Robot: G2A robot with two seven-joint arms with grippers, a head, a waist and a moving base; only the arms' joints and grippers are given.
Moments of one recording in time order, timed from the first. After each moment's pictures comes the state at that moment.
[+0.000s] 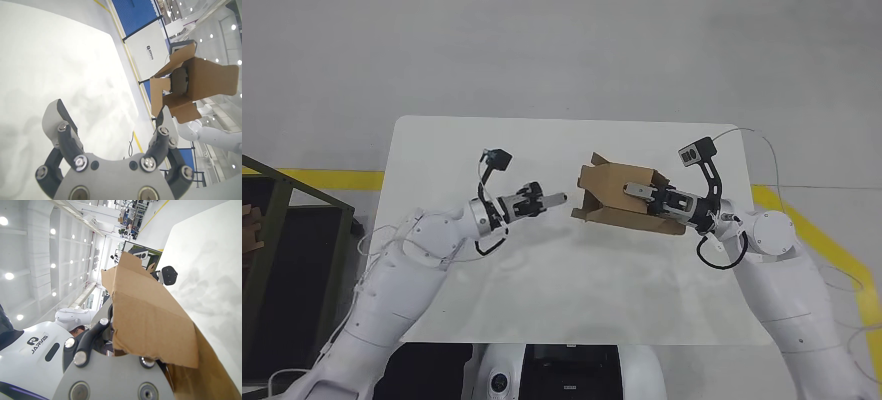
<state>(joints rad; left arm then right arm) 1.22 -1.06 -1.19 -1.61 0.11 -0.30 -0.71 -1.14 -1.10 1.24 -1.50 0.53 -0.36 1.06</state>
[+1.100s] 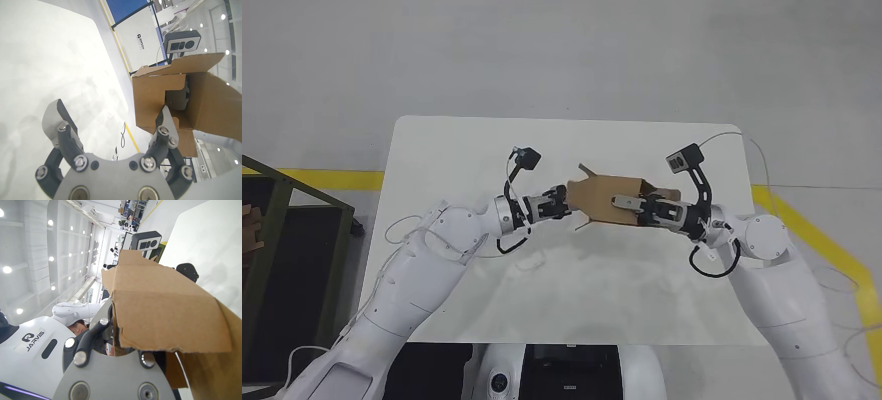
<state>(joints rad) 1.13 -1.09 -1.07 -1.59 0.04 -0.27 -0.73 -1.16 -1.10 1.21 -1.56 0.50 -0.35 1.07</state>
